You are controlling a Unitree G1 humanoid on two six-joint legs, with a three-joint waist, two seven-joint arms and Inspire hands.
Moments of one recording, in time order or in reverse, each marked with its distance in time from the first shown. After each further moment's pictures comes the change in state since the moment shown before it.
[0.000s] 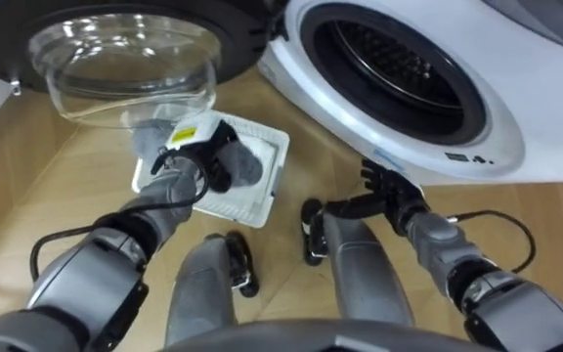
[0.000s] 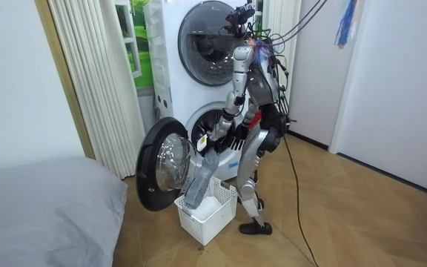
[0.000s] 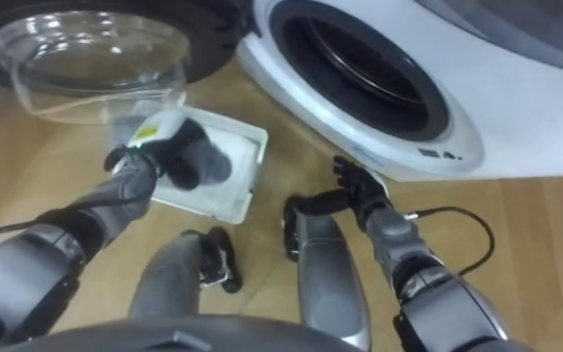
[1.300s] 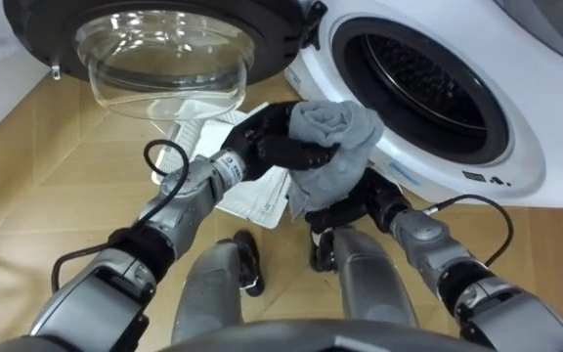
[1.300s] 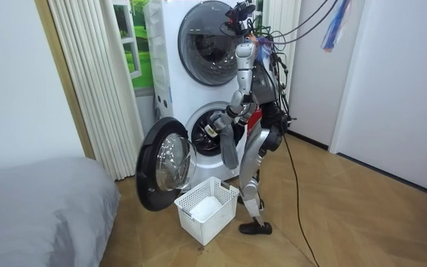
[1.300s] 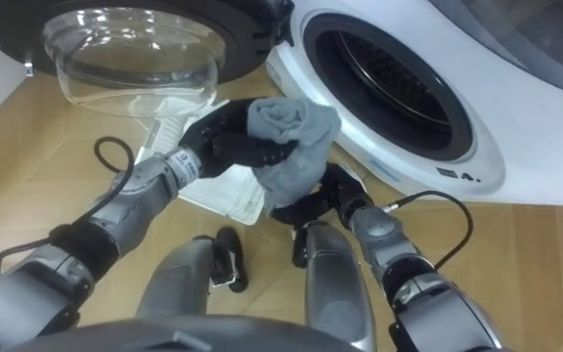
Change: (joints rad) left arm 0.107 -0.022 -0.017 -0.350 -0.927 0.028 -0.692; right arm 0.038 0.024 -0.032 -0.102 -0.144 0.002 0.060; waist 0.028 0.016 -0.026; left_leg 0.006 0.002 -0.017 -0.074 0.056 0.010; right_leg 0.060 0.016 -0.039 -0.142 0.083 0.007
